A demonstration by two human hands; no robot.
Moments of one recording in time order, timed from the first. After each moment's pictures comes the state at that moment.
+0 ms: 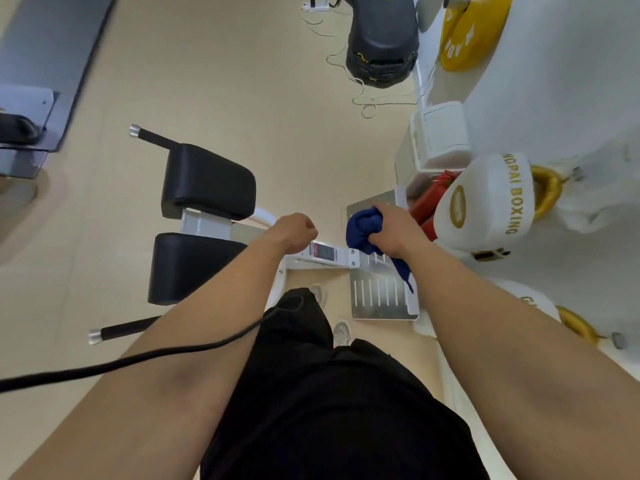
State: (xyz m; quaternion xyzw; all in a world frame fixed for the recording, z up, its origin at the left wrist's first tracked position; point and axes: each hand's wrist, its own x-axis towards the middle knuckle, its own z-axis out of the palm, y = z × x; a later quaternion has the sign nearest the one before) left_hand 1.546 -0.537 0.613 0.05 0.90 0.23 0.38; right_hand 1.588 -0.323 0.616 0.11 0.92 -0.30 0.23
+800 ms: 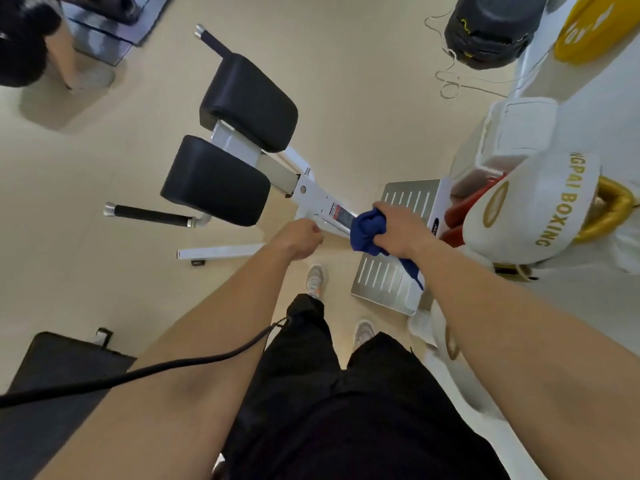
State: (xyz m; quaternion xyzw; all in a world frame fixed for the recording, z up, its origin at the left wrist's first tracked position) left_hand 1.670 -0.507 0.550 -0.13 0.88 0.28 0.36; right_hand 1.621 -0.289 0.547 -0.11 0.91 -0.23 0.32
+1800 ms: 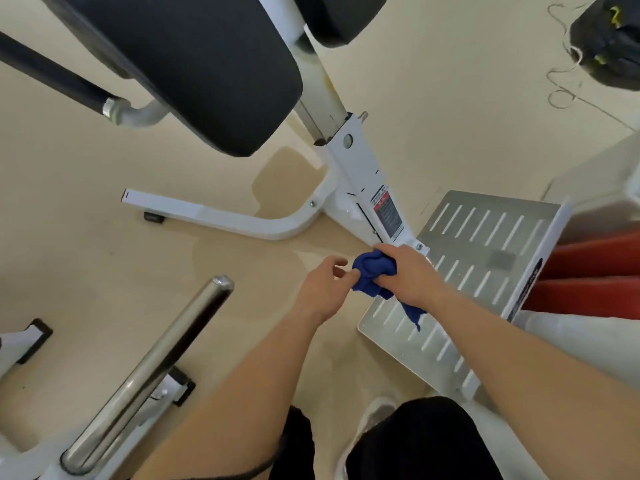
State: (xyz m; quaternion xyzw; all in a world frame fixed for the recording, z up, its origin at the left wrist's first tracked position) left_hand 1.733 -0.499 0.146 -0.35 0.72 0.57 0.19; right_hand 1.623 -0.347 0.156 -0.21 0.87 -0.25 0.36
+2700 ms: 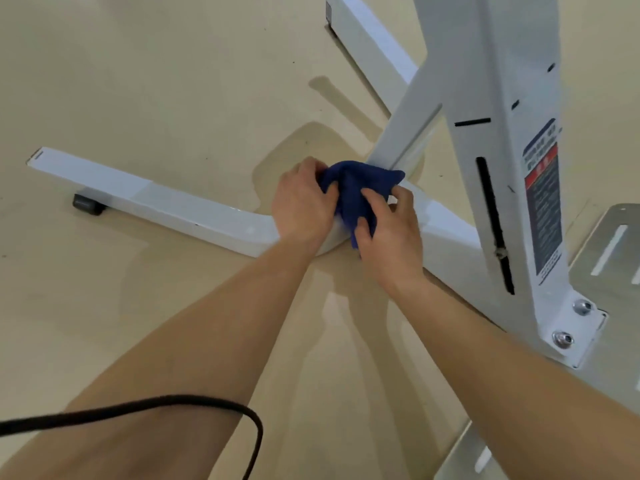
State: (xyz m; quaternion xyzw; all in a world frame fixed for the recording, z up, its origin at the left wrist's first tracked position) left_hand 1.580 -0.644 -0.205 -0.36 0.86 0.31 -0.18; right_hand 1.543 -0.507 -0.234 -0.26 0.91 -0.33 0.06
